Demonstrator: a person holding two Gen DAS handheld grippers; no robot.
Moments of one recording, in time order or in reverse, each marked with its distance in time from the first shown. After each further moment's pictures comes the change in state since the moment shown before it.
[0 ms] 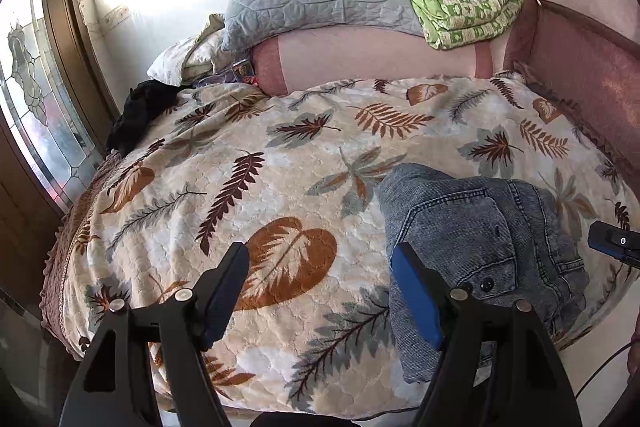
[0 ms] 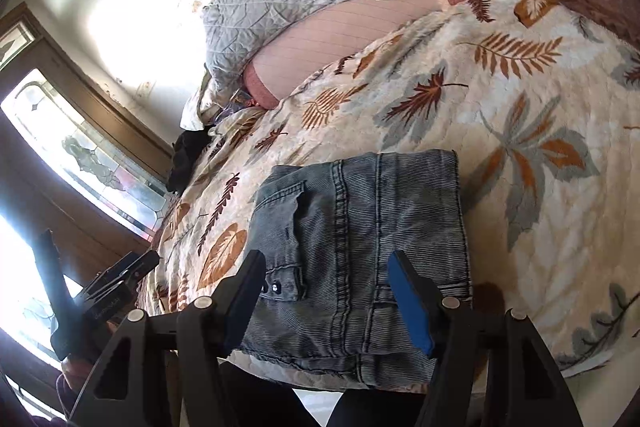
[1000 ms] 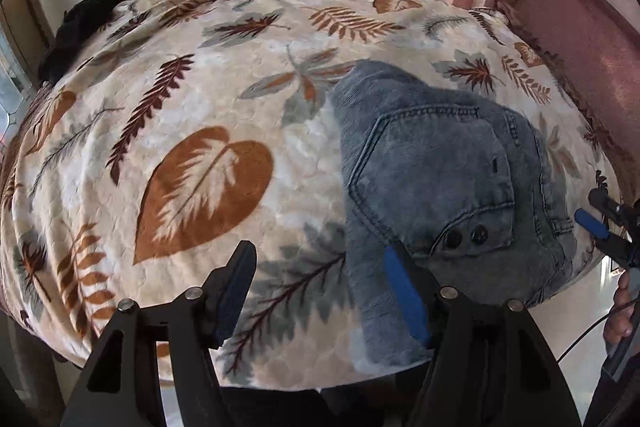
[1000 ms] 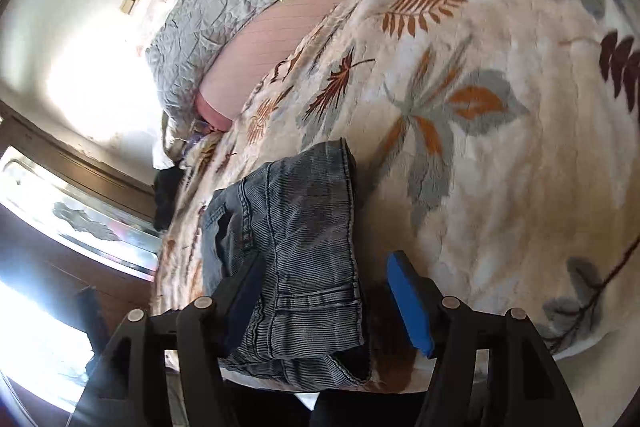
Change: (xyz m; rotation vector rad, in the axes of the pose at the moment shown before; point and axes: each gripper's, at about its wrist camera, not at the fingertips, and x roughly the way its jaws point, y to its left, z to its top) left arm 0.077 -0.019 -0.020 -0.027 0.318 -0.206; right arm -0.001 -0.089 0.002 0.256 0.011 -0.003
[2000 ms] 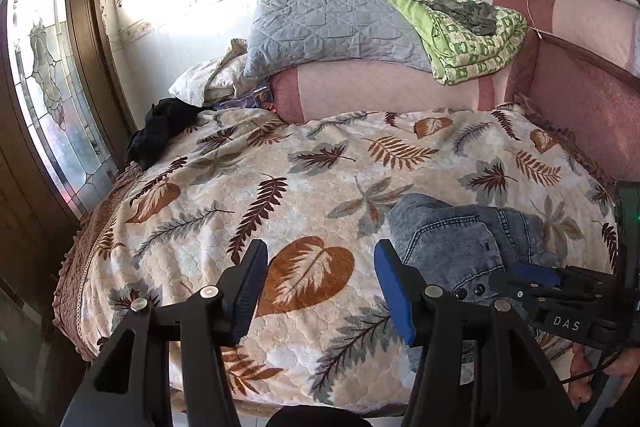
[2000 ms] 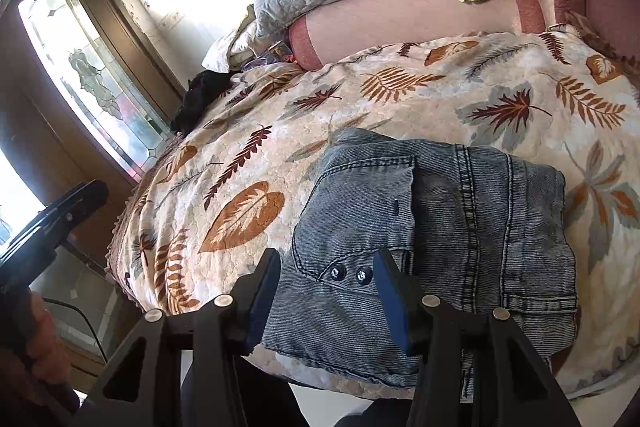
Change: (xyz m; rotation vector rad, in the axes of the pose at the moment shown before) left arm -0.142 0.015 -0.021 -0.008 -0.406 0.233; right arm 0.060 0.182 -0.079 -0.503 0.056 -0.079
